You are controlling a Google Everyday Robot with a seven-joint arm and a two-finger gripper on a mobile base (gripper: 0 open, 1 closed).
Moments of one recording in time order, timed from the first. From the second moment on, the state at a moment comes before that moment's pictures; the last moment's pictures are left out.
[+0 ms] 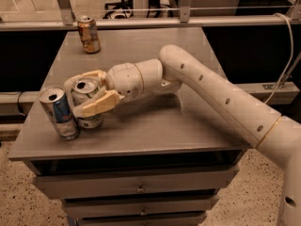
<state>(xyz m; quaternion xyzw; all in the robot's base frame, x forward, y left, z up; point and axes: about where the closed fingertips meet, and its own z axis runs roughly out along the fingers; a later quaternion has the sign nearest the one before) 0.484 0.151 0.910 -0.59 0.35 0.60 0.40</state>
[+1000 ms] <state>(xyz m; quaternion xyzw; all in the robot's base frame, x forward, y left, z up) 0.506 0.118 0.943 -0.64 0.37 0.53 0.41</state>
